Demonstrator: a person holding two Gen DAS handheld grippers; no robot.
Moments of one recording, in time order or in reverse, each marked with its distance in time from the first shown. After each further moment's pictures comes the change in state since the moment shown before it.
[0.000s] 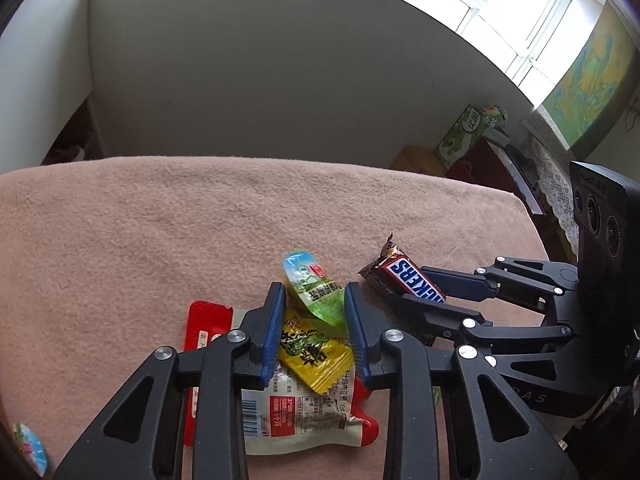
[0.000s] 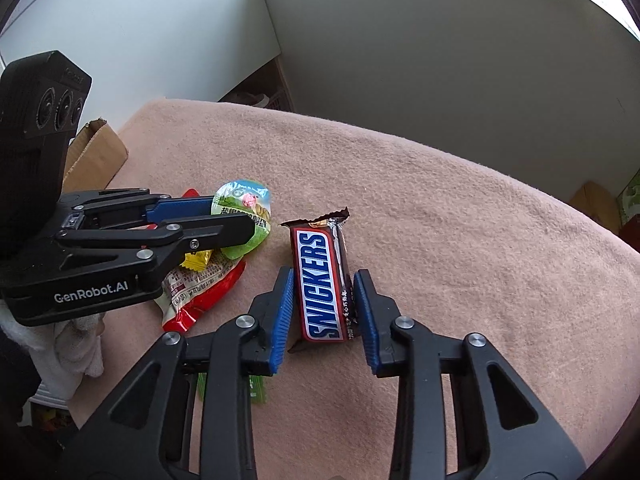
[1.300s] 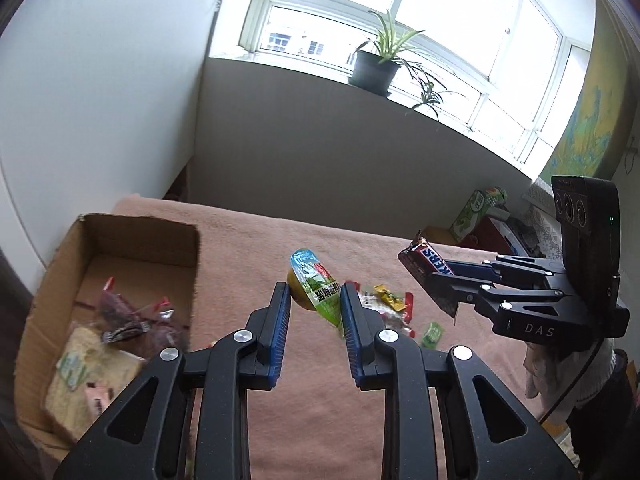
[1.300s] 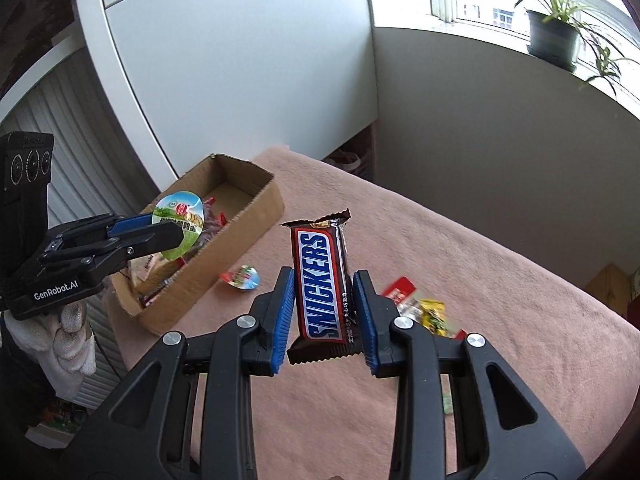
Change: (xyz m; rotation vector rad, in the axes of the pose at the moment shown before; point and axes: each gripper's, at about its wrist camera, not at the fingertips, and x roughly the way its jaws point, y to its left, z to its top) left arm -0.208 0.077 -0.073 -0.080 -0.328 0.115; right arm -0.074 0.203 0.048 -0.196 -0.171 0.123
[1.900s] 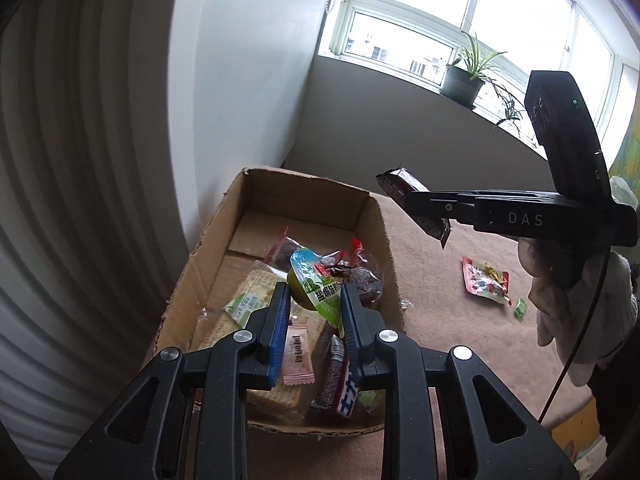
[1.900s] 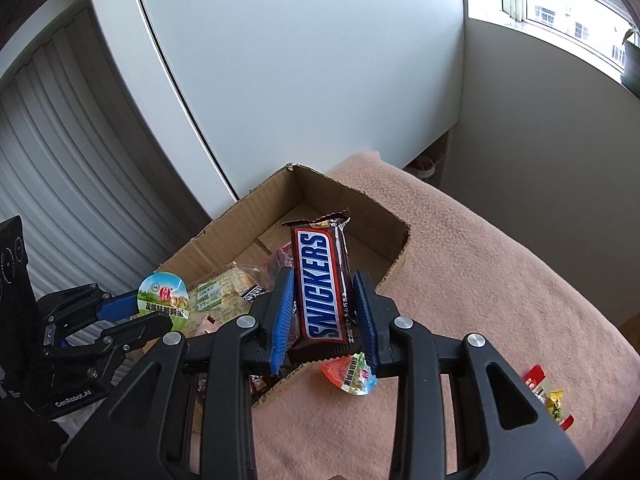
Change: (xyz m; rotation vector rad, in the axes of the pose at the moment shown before) left arm -0.059 0.108 -0.045 -0.097 -0.014 0.210; right arm 0.107 0.102 0.061 -0.066 0.083 0.104
